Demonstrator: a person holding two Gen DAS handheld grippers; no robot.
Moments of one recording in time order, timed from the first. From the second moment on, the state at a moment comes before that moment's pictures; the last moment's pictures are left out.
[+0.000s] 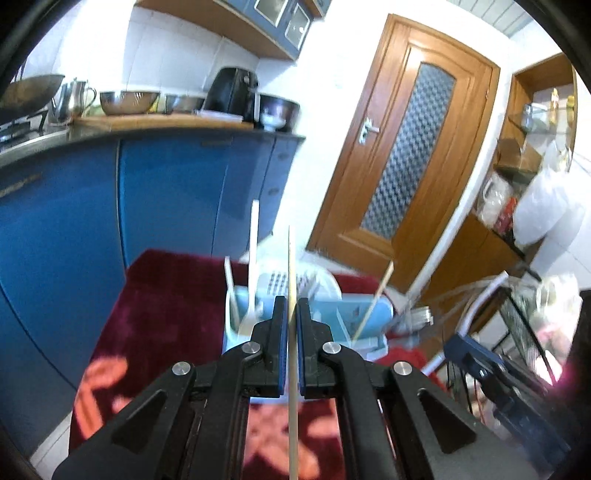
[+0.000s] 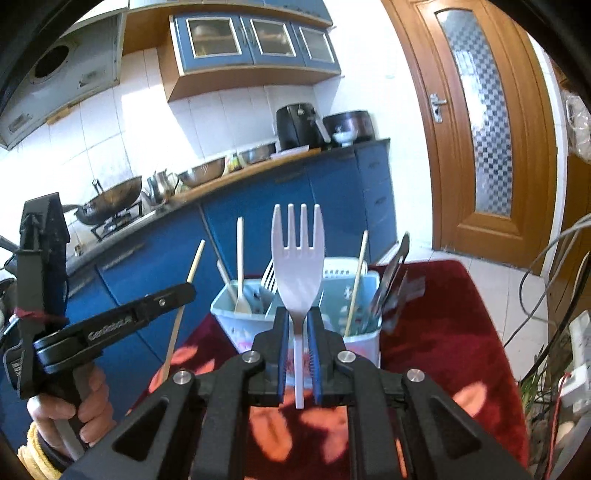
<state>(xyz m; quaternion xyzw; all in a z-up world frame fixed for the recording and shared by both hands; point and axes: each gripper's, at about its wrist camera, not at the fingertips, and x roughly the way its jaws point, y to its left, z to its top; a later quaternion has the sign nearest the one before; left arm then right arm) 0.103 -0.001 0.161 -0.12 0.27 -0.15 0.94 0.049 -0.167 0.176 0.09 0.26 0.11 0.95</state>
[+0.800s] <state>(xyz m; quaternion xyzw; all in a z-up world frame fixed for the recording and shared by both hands) 0.207 -0.008 0.150 -0.14 0.12 -0.09 0.98 0.118 -0.177 0.174 0.05 0.22 0.08 0.97</state>
